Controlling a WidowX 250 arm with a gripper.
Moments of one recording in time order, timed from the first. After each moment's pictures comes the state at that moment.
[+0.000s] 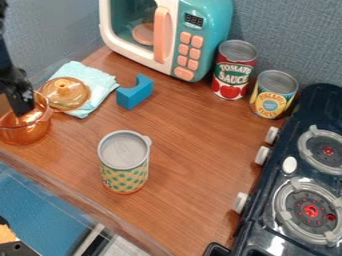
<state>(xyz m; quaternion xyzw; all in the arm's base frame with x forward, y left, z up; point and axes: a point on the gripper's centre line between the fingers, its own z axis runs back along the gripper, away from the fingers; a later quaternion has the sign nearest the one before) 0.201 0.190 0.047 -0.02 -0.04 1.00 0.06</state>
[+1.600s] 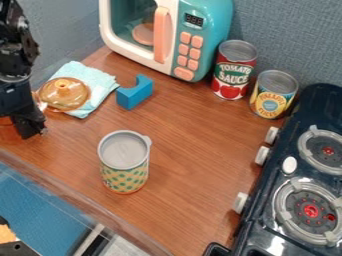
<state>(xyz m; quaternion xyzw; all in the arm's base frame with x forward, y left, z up) 0.206 0.187 -0.004 0.01 -0.06 0.99 0.08</state>
